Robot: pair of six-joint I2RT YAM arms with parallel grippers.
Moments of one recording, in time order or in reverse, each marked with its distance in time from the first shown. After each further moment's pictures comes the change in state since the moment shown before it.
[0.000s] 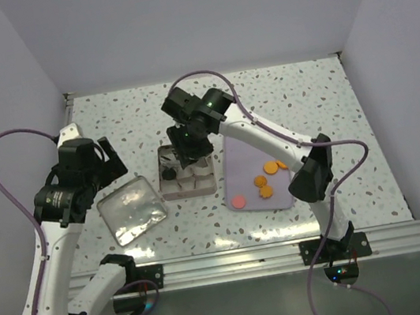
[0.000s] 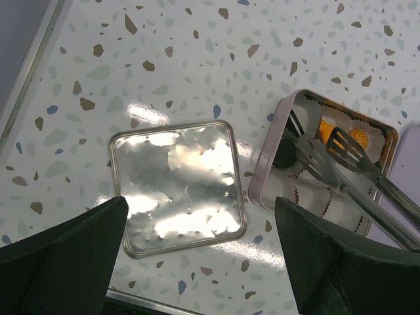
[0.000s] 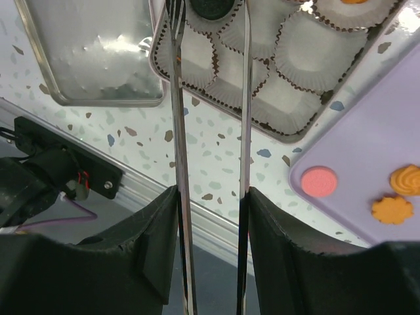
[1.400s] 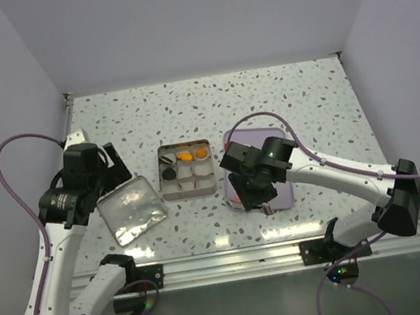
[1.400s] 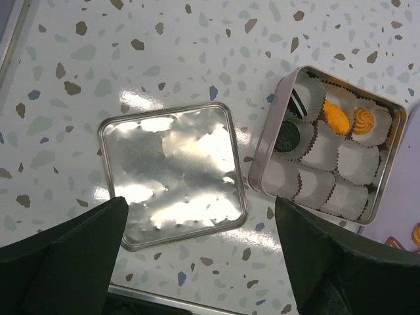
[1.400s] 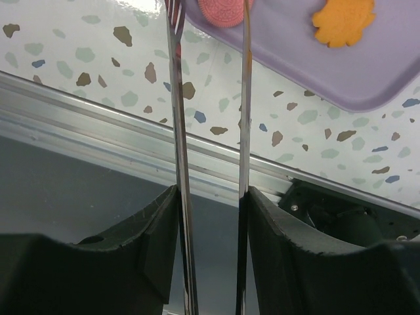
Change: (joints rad) left arm 0.000 -0.021 -0.069 0.015 0.049 0.000; right arm 0.108 -0.673 -0.938 0.058 0.113 0.150
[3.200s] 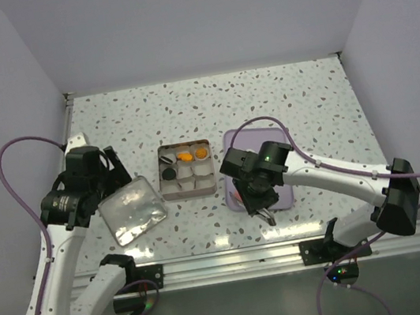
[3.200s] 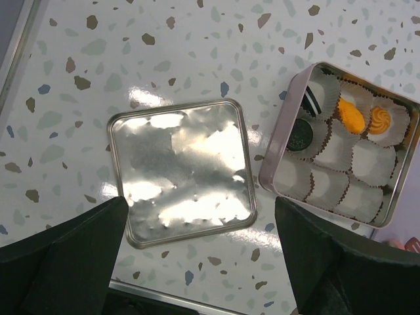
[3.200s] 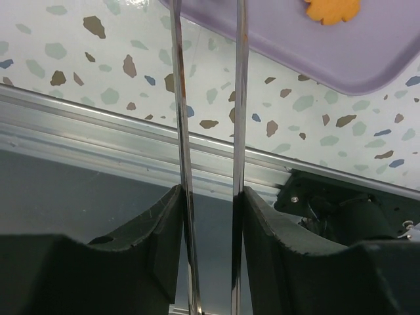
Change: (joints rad) left arm 0.000 -0.024 -0.040 -0.003 -0.027 0.003; right arm 0.018 0.007 -0.064 -0.002 0.011 0.061
